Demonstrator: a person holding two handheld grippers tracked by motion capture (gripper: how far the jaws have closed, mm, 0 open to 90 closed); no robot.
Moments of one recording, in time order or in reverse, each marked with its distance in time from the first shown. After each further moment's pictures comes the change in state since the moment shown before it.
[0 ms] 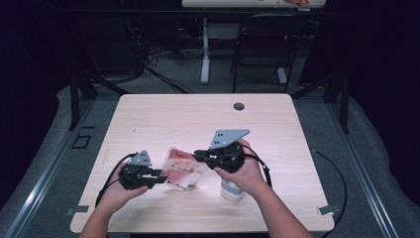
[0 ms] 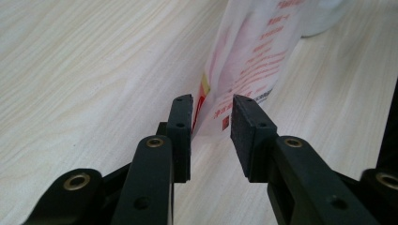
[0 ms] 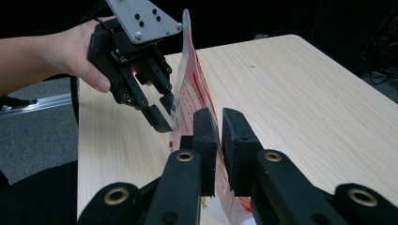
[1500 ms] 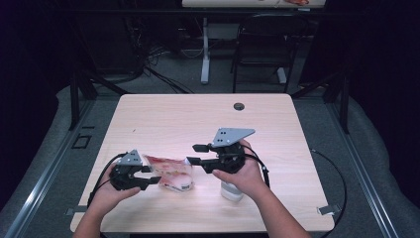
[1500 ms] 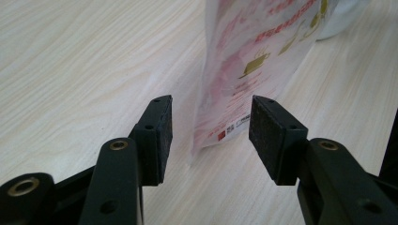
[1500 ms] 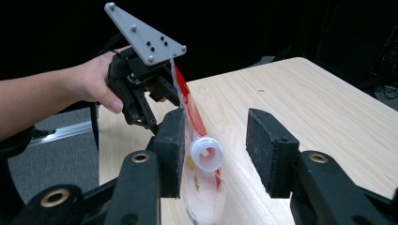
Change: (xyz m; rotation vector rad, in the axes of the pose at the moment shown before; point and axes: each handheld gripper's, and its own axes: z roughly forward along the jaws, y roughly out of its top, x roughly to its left) left arm 0.008 -0.012 -0.019 -0.049 0.052 -0.038; right arm 0.005 0.006 -0.008 -0.113 0.030 0.063
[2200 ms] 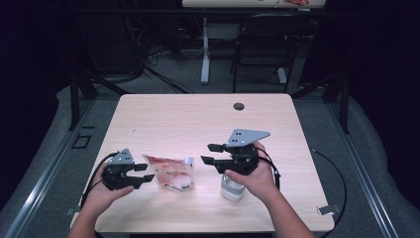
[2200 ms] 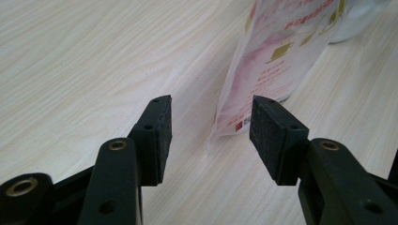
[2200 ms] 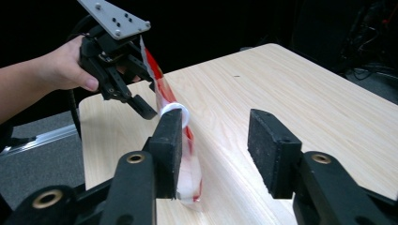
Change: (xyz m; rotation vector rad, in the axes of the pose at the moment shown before) left arm 0.007 -0.007 -0.015 -0.020 0.044 -0.028; right arm -0.008 -0.015 -0.027 0.020 -0.098 0.051
